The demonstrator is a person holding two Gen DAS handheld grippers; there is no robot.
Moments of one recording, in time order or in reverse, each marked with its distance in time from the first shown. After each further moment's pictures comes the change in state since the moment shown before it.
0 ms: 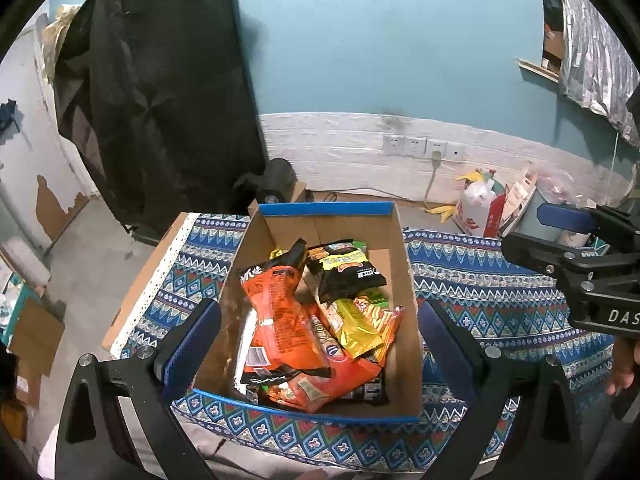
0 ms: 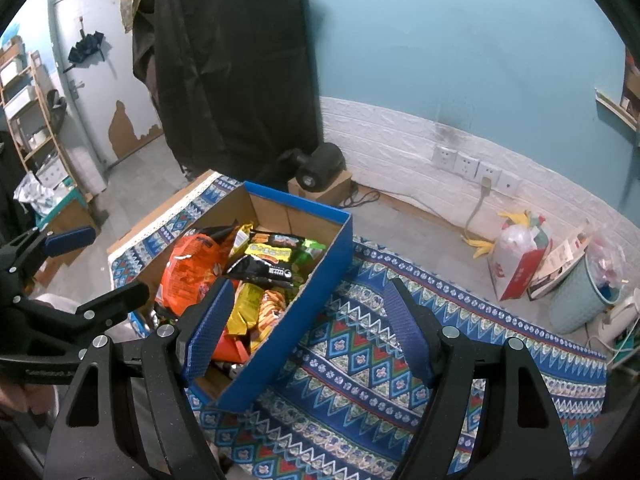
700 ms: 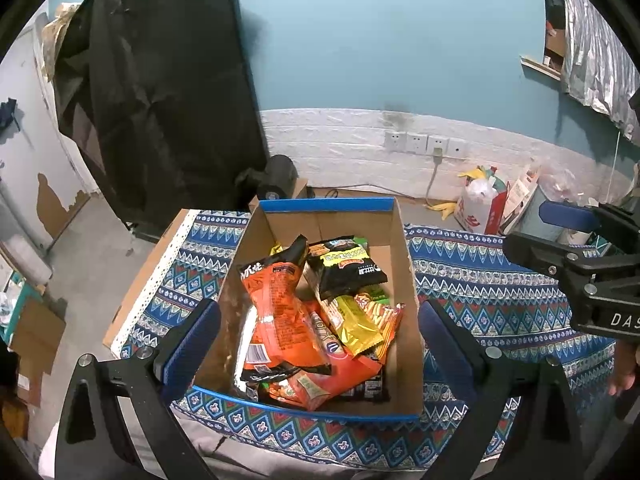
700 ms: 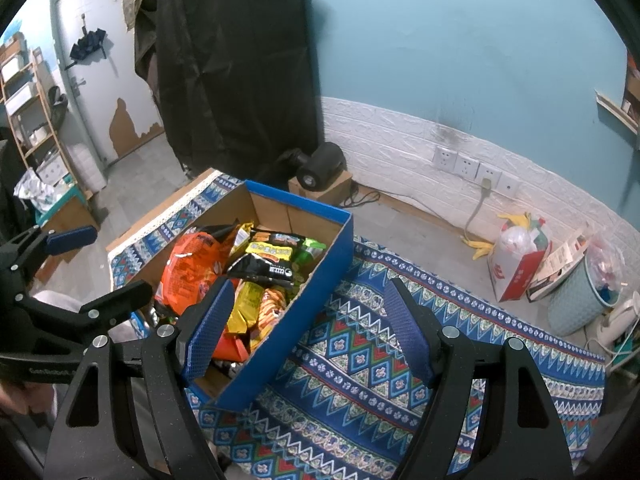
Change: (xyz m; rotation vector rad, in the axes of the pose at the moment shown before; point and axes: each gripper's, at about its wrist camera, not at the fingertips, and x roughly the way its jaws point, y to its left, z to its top) left arm 0.001 -0.001 -0.001 0.000 0.008 -0.001; right arm 0.000 0.000 0.000 -0.002 0.001 -0.002
